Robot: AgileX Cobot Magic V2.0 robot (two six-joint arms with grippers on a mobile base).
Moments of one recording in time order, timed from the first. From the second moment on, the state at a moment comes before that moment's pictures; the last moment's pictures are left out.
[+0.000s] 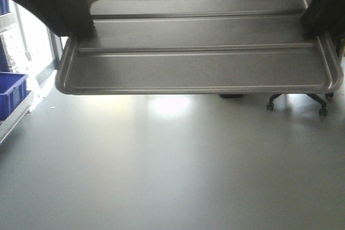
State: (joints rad) left arm -0.89 1.38 -1.18 0.40 0.92 -0.82; right arm 0.45 1.12 -0.94 -0.02 0.80 0.42
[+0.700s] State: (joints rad) left arm -0.89 1.38 -1.18 0.39 0.92 -0.82; right arm 0.45 1.12 -0.94 -0.02 0.80 0.42
